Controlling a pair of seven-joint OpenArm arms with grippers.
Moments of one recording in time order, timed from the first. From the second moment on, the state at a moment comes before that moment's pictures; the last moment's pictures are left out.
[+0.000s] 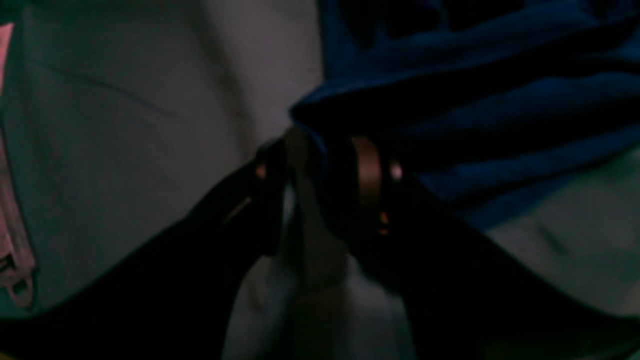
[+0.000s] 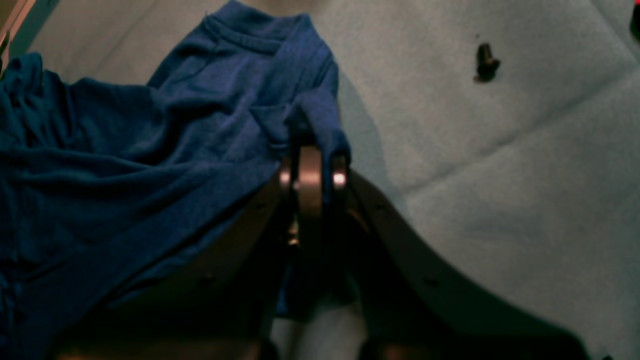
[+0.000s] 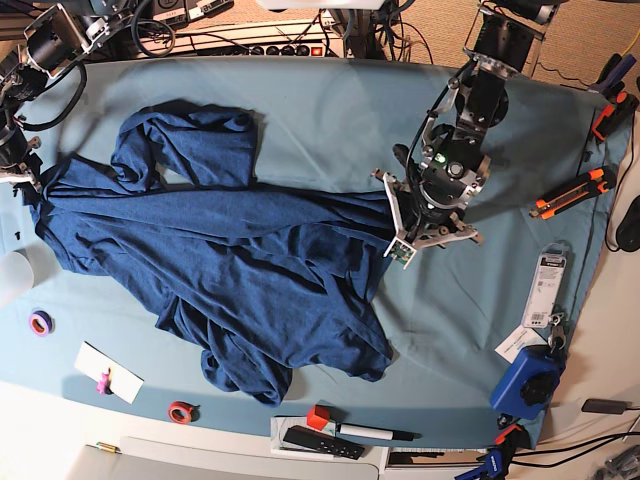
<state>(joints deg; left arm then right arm) -2.5 -9.1 20.4 93.1 5.8 -7.5 48.4 4.7 27.2 58.9 65.0 34.6 31.6 -54.2</state>
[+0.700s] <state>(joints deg) -2.4 -9.0 20.3 91.9 7.2 -5.1 47.5 4.7 27.3 58.9 65.0 38.0 35.2 -56.3</state>
